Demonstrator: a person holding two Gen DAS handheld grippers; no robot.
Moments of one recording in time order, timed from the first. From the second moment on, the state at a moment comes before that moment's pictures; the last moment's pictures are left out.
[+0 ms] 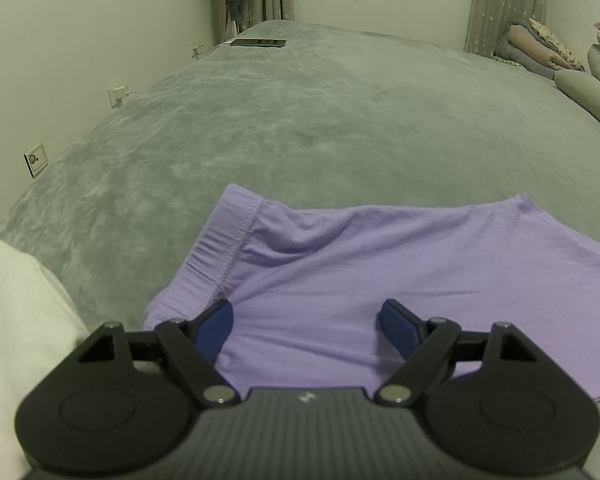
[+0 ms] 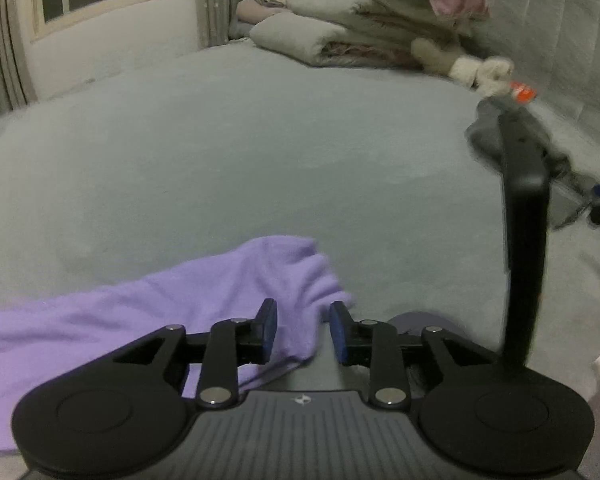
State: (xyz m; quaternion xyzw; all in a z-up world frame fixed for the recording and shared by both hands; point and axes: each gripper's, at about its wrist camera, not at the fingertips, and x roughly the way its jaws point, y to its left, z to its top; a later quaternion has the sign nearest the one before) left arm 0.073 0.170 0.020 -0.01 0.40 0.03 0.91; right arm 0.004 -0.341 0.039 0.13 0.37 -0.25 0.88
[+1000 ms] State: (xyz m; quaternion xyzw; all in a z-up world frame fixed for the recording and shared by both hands) left arm 0.071 0.167 0.021 -0.01 0.40 0.03 0.91; right arm 0.008 -0.223 0.061 -0.11 0.24 -0.09 0.96
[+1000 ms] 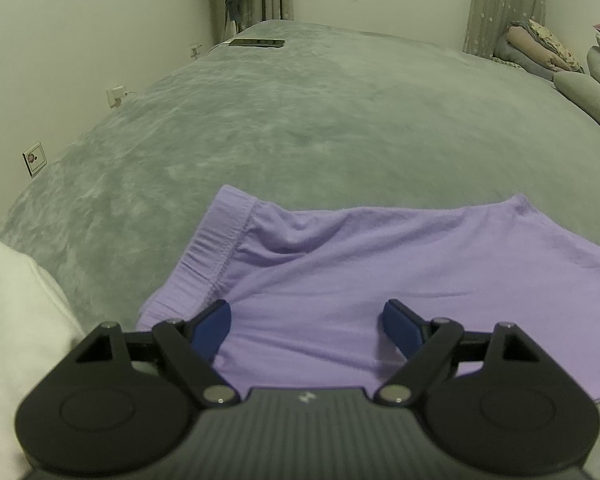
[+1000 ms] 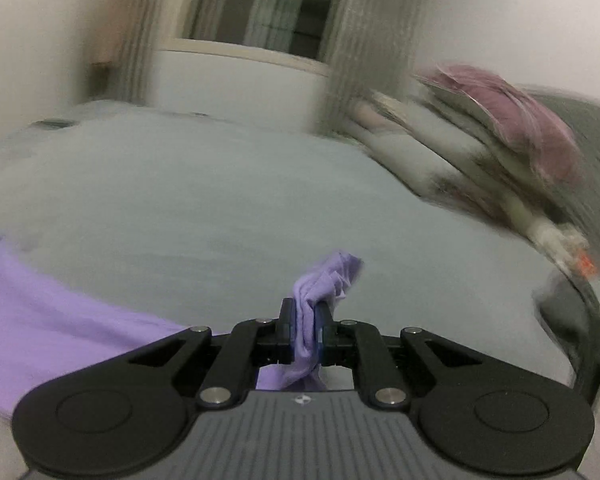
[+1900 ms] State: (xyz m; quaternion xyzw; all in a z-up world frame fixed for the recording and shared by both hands) left arm 0.066 0.162 0.029 -0.02 0.39 0.01 0.92; right arm -0.002 -0.142 0.004 -0.28 0.30 0.14 0.90
